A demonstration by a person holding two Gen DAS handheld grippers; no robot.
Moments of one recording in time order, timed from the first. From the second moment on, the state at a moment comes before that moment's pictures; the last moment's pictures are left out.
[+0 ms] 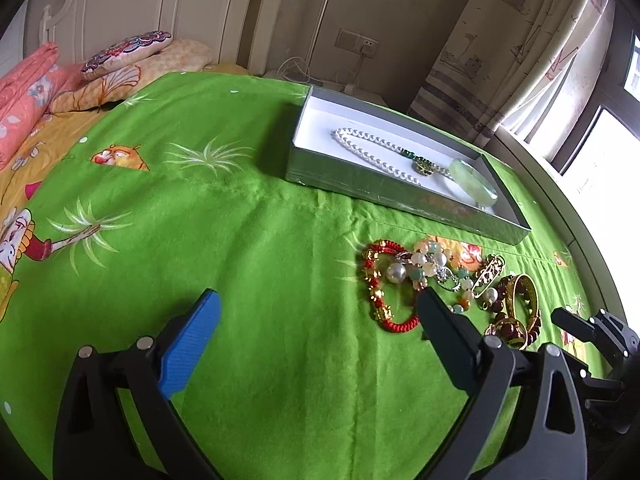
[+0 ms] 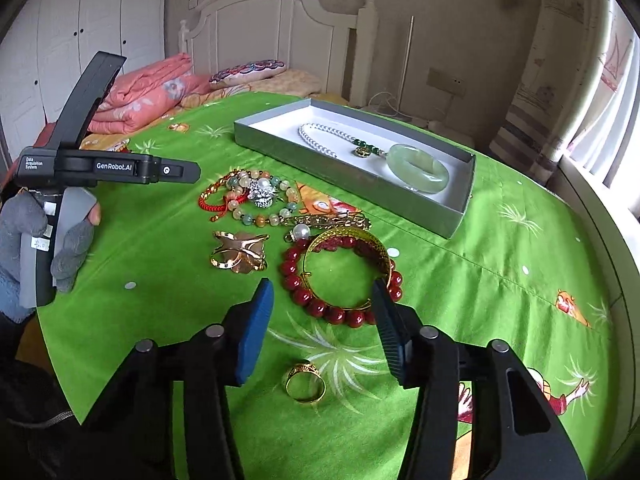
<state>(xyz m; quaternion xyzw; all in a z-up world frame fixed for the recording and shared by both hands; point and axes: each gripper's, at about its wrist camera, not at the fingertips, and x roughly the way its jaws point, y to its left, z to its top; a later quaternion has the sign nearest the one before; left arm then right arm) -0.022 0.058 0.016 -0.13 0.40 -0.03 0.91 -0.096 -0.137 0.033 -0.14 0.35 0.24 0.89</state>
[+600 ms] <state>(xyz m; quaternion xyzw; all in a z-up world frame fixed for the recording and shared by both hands) -0.042 0.046 0.029 -0.12 0.36 -0.09 0.92 -0.051 -0.118 0.024 -0.08 0.41 0.24 0.88</state>
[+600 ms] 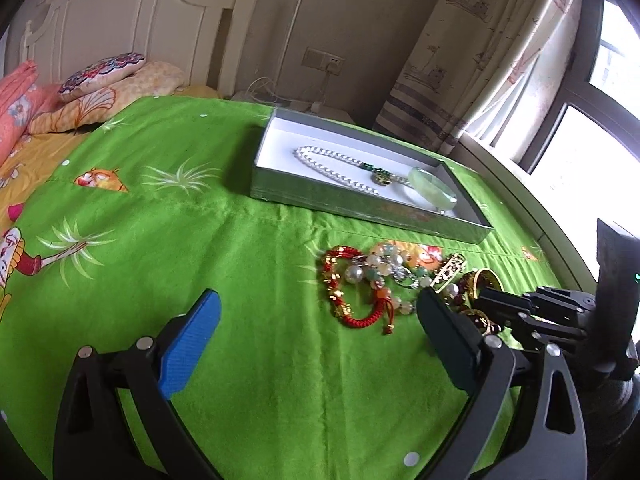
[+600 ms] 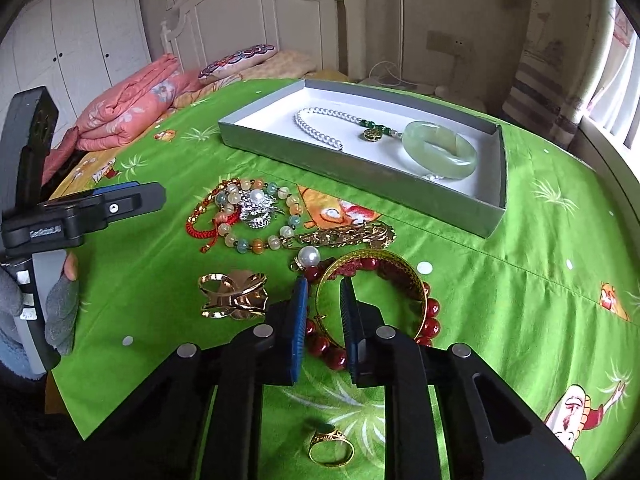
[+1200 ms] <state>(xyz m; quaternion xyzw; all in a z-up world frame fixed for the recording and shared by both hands) -0.072 -0.053 0.030 0.09 0.35 -0.22 0.91 -0.059 -0.160 0.040 0.03 0.35 0.26 0.90</state>
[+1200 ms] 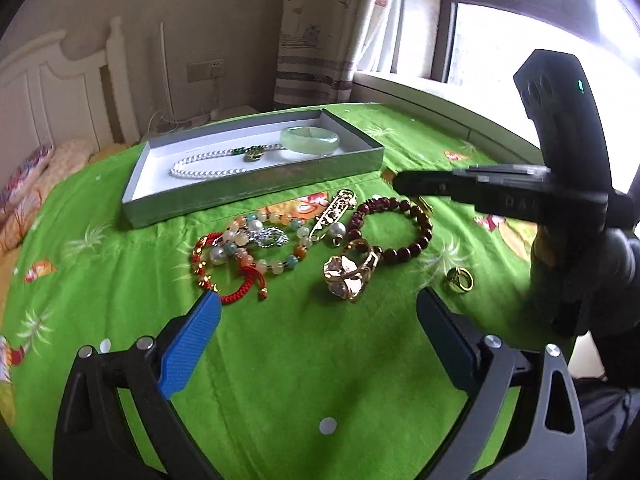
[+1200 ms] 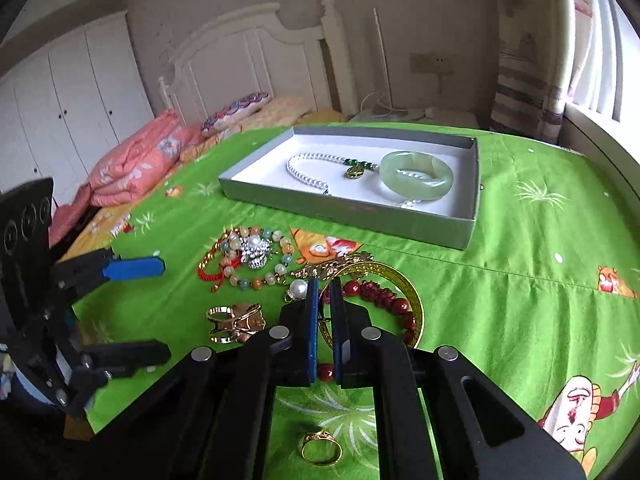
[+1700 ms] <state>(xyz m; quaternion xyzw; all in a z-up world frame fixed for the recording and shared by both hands) -0.051 -0.094 0.009 0.18 0.37 -0.22 0.88 -0.070 -0.194 0.050 0.11 0.31 0.29 0.90</state>
